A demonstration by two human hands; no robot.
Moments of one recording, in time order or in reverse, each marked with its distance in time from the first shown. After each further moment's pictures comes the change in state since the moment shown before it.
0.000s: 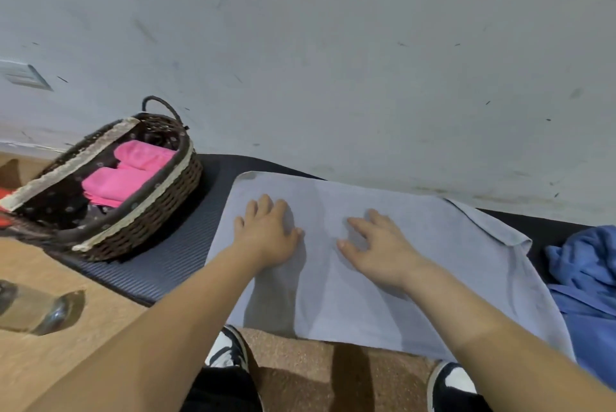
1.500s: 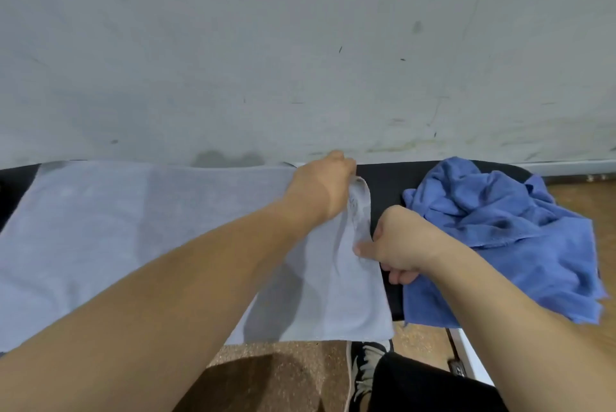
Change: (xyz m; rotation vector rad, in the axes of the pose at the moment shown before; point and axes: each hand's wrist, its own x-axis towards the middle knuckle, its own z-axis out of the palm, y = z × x) left_hand 0.034 0.322 0.062 0.024 0.101 0.668; right_hand -0.070 0.193 -0.091 0.215 -0.086 0.476
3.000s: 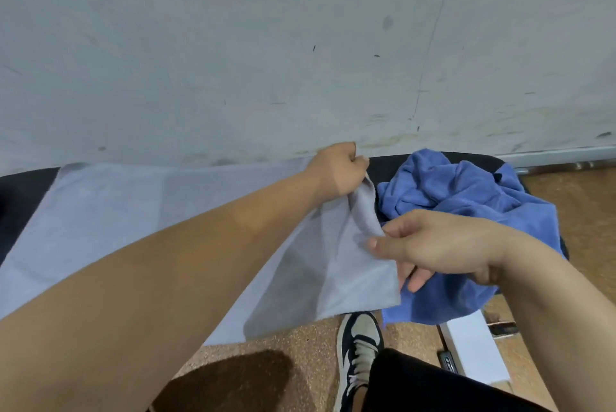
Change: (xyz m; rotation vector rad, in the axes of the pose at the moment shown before) left_hand 0.020 0.066 -0.009 -0.569 -0.050 -0.223; right_hand -0.052 0.055 -0.047 0.243 -0.300 -0.229
